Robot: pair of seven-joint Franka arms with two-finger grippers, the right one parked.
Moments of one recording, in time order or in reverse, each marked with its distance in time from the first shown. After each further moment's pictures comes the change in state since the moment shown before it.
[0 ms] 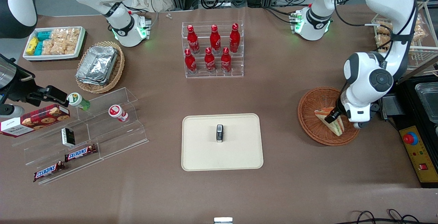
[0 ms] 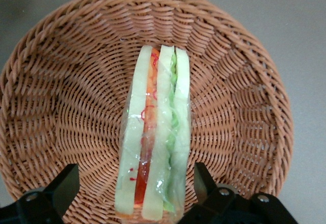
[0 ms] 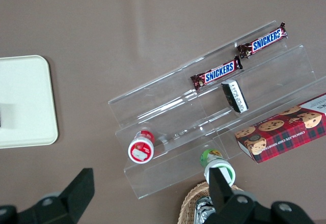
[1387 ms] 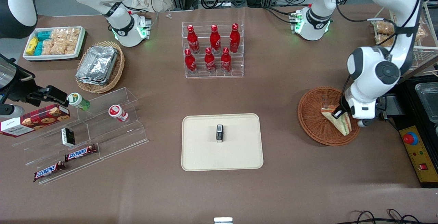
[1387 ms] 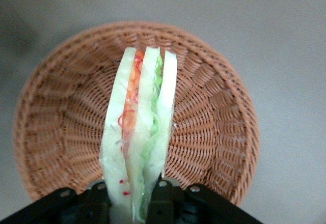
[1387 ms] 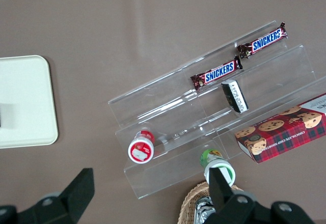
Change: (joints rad) arm 0.002 -0.102 0.002 0.054 -0.004 -0.126 0.112
